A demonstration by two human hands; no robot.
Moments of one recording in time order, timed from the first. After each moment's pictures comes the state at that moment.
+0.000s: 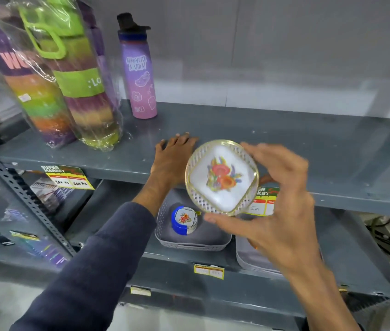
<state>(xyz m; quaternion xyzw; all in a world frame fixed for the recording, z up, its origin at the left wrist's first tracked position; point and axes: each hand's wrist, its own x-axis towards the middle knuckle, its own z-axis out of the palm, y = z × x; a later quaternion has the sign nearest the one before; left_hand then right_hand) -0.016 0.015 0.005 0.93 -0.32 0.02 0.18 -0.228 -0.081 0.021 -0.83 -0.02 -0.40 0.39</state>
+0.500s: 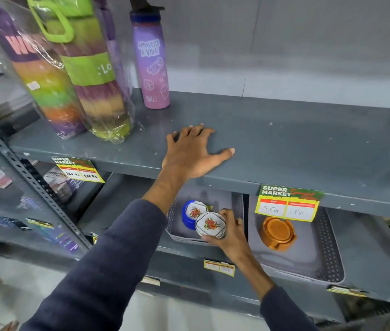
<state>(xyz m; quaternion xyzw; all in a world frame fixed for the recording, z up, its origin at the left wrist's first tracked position) 0.002 0.004 -0.006 0.93 -0.30 0.06 0.18 -0.122 -0.103 -0.235 -0.87 0.20 -0.04 0.46</state>
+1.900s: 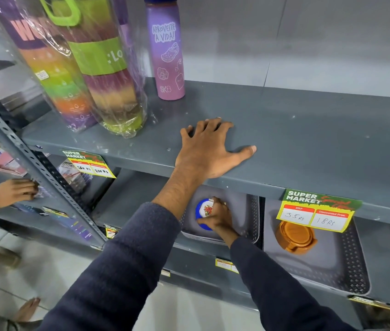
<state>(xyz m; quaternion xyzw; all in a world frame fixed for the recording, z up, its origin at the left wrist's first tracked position) 0.006 0.001 -0.009 0.94 -0.30 0.07 0.17 0.000 -0.078 -0.280 -0.89 0.27 0.05 0.36</state>
